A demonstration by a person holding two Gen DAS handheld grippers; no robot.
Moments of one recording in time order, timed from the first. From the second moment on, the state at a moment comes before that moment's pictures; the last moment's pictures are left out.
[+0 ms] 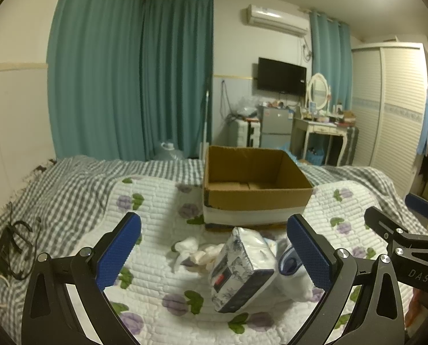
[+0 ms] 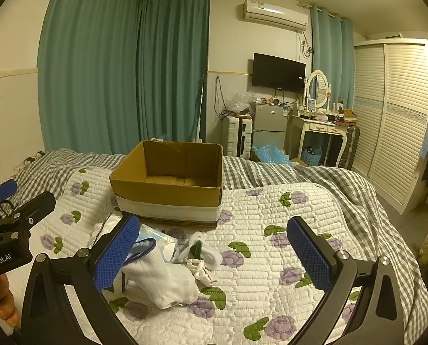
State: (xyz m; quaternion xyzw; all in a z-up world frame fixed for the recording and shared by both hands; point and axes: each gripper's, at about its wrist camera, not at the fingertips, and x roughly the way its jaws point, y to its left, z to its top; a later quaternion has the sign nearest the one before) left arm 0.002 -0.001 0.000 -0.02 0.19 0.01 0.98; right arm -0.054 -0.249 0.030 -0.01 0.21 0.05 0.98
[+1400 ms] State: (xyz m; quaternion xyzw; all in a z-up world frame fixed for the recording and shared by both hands) left arm 0.003 0.004 -0.004 -0.02 0.19 0.01 0.98; right arm -0.056 -0.246 0.027 -0.02 0.21 0.05 0.98
